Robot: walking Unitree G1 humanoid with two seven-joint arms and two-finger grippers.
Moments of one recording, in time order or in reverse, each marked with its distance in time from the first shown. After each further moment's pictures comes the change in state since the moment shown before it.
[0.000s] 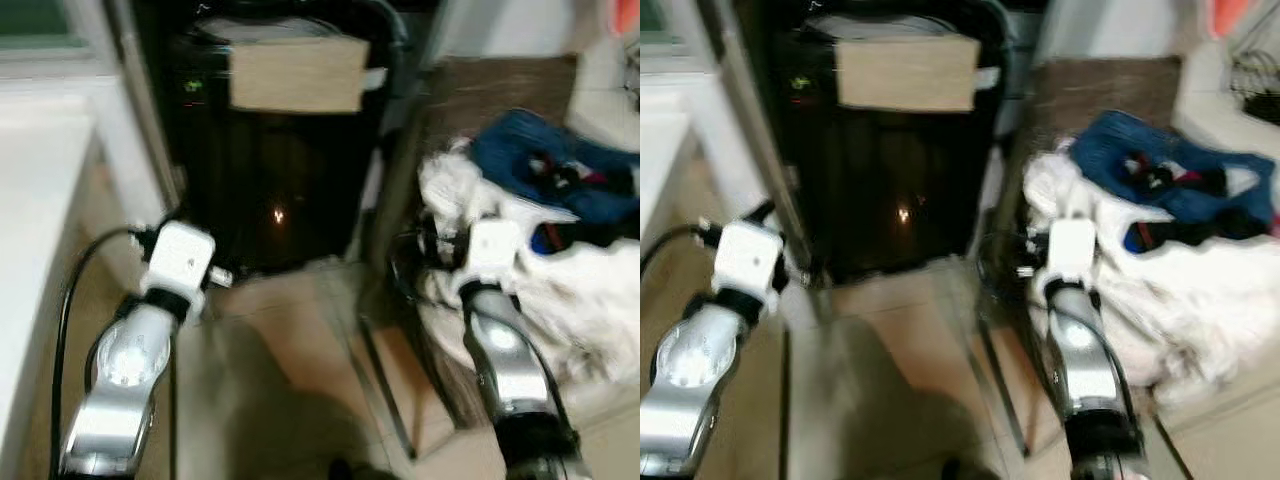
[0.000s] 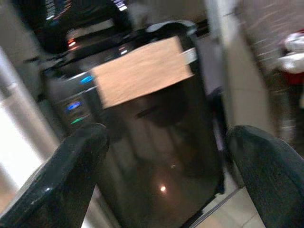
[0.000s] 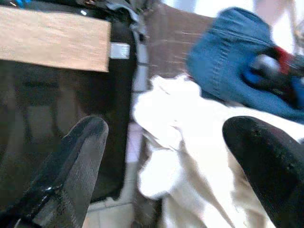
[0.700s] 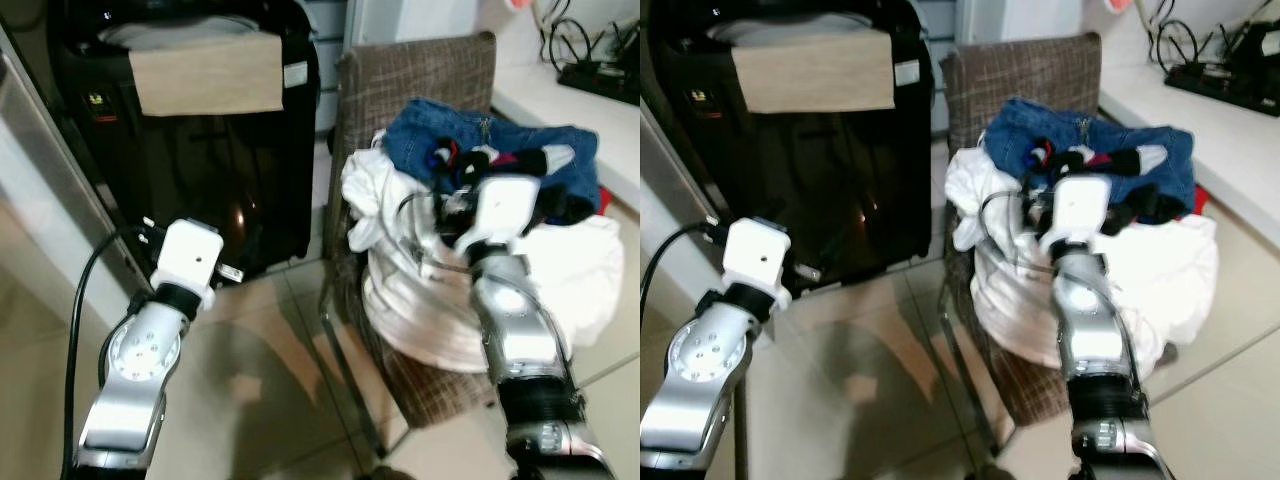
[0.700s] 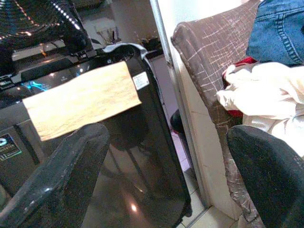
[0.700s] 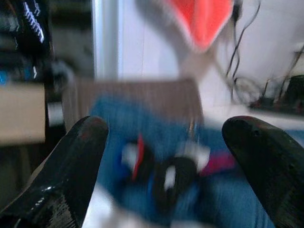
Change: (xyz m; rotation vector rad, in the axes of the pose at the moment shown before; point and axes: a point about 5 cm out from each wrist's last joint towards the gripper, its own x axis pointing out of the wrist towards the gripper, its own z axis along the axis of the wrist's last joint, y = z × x) left arm 0.004 -0.003 0.004 -0.045 -0.029 0.013; right arm 0.039 -0.017 0.083 0.088 -0.229 -0.076
